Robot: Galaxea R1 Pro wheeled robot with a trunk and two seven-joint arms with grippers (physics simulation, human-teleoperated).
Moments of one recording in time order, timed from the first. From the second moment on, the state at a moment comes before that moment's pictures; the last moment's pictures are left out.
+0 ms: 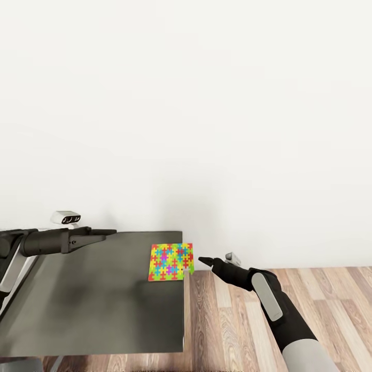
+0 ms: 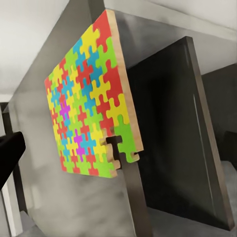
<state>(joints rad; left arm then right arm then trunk) -0.63 0.46 0.10 -1.38 0.35 0.98 -1.57 -0.52 0.02 0.03 -1.04 -0.75 0.78 0.24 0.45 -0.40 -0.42</state>
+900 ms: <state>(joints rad) -0.63 0.46 0.10 -1.38 0.35 0.98 -1.57 -0.52 0.02 0.03 -1.04 -0.75 0.78 0.25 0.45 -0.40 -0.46</state>
